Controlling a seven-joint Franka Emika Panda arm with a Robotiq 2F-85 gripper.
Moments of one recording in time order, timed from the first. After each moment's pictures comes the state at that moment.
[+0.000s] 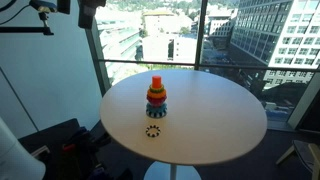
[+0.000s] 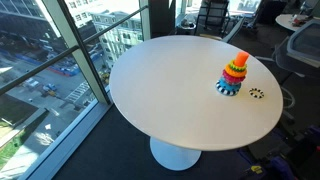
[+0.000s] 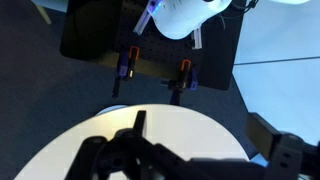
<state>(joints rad) -0.01 -0.61 -0.34 -2.20 -0.04 1.25 -0.46</state>
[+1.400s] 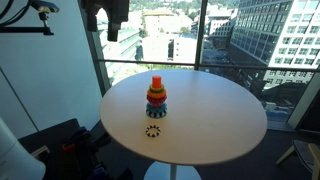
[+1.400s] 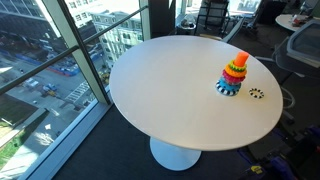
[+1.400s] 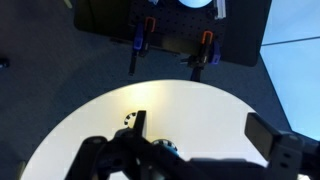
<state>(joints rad) -0.03 -0.58 -0.24 -2.28 -0.04 1.47 -0.38</state>
